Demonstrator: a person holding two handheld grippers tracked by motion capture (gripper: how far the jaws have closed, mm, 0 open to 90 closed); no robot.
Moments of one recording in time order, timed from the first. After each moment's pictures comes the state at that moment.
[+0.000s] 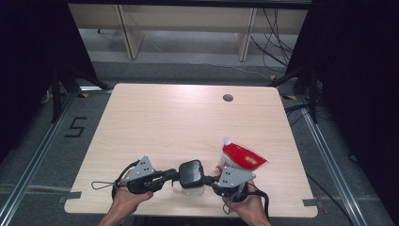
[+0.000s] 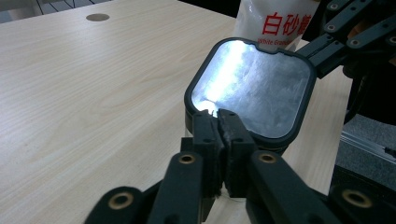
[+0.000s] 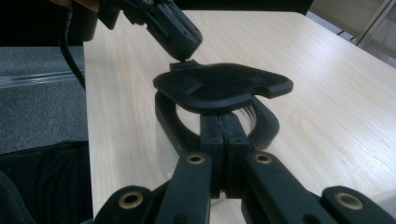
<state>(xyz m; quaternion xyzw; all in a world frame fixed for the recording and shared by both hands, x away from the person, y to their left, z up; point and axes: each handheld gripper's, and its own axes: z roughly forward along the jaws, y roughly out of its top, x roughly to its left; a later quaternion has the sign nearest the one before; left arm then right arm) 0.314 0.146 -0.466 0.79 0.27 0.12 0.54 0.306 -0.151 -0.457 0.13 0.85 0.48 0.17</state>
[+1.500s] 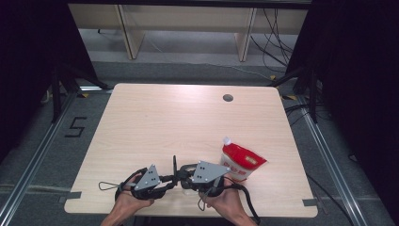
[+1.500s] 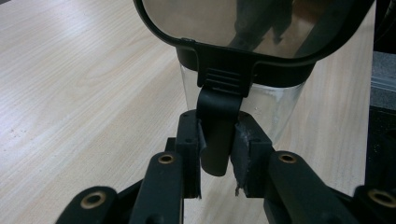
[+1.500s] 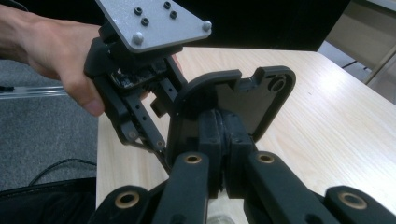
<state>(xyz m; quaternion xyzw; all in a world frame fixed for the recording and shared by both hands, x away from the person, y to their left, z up) 0.314 0.143 -0.501 0.84 0.21 0.14 0.47 0.310 -0.088 -0.432 0.10 0.84 0.51 0.16</state>
